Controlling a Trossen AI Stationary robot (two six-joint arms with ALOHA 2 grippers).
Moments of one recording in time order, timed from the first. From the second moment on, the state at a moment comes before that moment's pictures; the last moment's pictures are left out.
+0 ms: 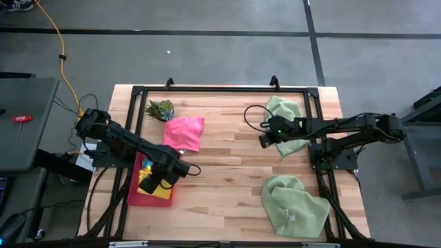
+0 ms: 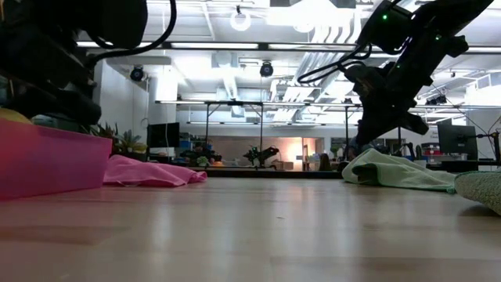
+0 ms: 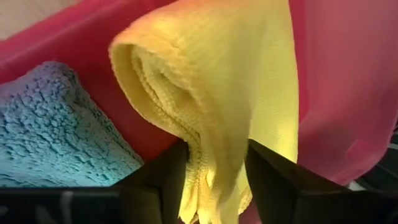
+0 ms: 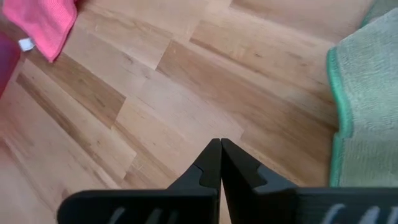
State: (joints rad) left arm -0.22 1.59 0.93 -1.17 0.32 0.17; right arm -0.18 1.15 0.57 -0.34 0.10 0.89
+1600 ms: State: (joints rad) left arm -0.03 1.48 0.85 -1.20 0.20 0.15; right arm -0.18 1.15 0.57 -0.36 0.14 0.89
